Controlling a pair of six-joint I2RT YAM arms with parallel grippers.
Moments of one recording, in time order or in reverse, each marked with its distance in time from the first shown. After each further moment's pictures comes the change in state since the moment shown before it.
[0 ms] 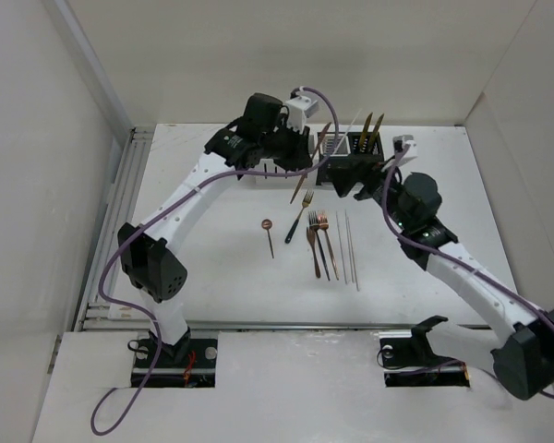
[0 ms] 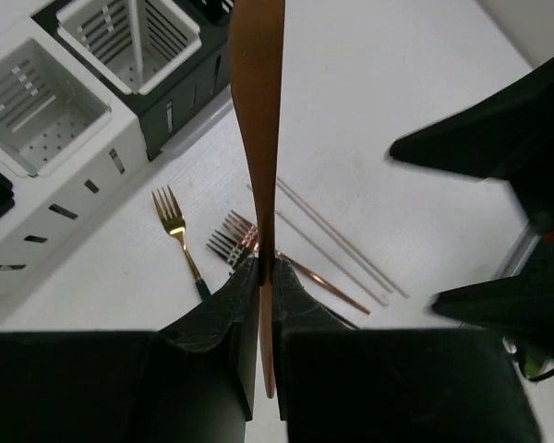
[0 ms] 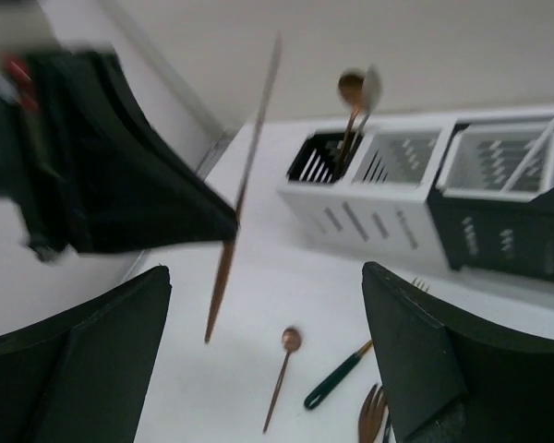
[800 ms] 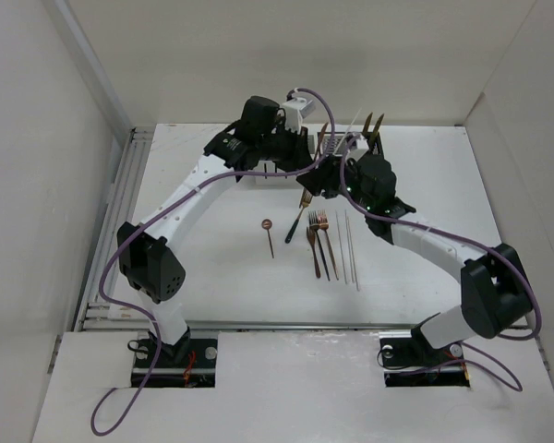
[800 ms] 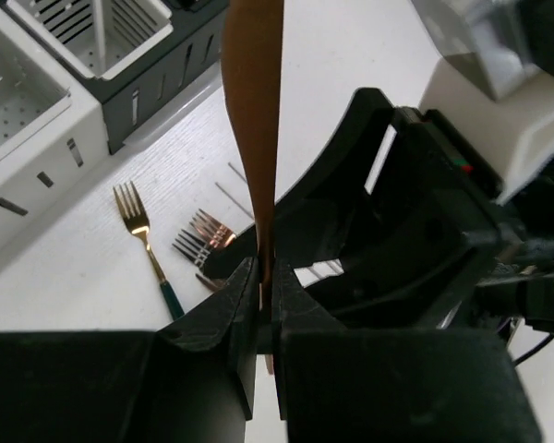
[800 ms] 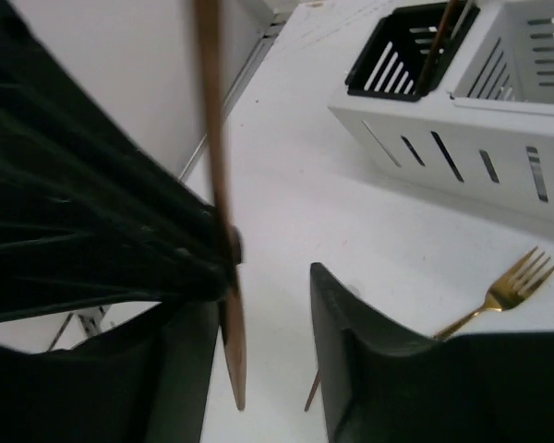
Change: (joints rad) left arm 0.022 -0.006 -0.029 0.084 0.092 -0.120; right arm 0.056 0.420 0.117 0.102 -0.214 0.120
